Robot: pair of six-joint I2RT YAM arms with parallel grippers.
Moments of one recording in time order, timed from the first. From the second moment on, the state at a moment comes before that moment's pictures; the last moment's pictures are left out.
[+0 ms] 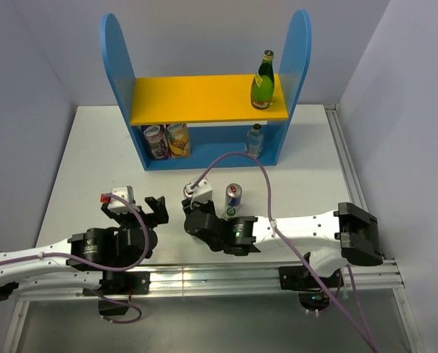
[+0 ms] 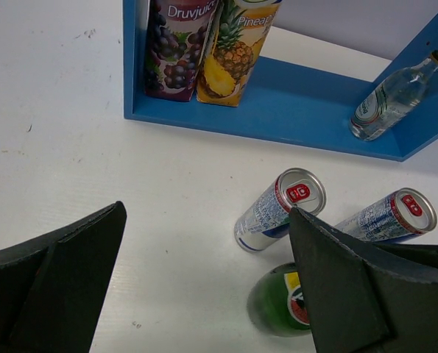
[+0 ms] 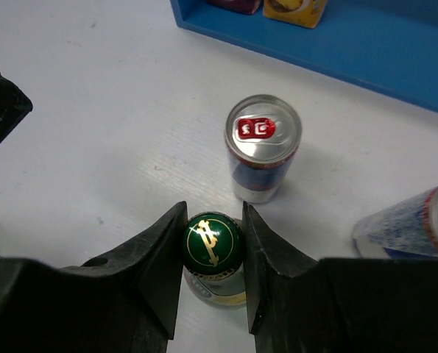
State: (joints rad) left arm -1.41 0.62 0.66 -0.72 -1.31 -0.97; right arm 1.38 1.47 0.95 0.00 0.83 0.52
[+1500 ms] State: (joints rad) left arm -1.41 0.58 0.64 -0.65 -1.30 -0.92; right arm 0.61 1.89 2.30 -0.50 0.62 0.10
